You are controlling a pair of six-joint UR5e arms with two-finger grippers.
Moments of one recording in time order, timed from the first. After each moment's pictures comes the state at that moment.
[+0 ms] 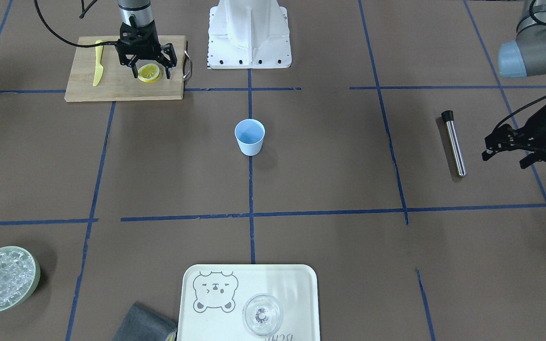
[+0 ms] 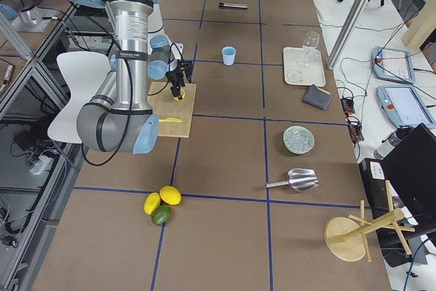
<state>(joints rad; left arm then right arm) -1.19 -1.70 -1.69 -1.86 -2.31 -0.42 -0.02 -1.62 2.18 -1.41 1.33 1.61</state>
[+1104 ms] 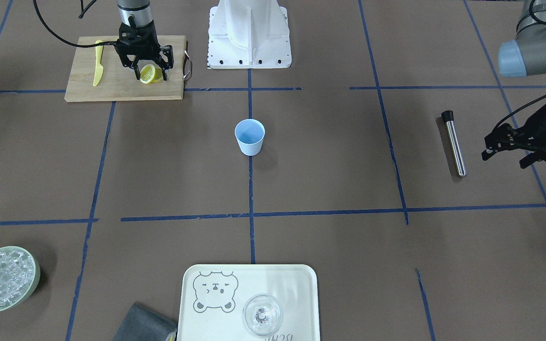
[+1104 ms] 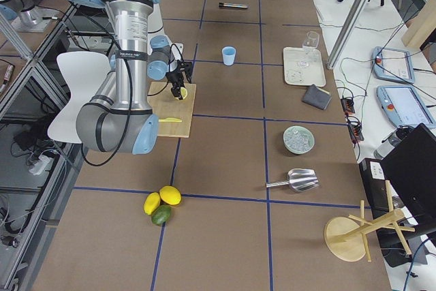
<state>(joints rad) -1.19 -1.70 -1.70 -1.86 -2.31 -0.42 -0.02 -1.63 2.18 -1.41 1.33 1.61</state>
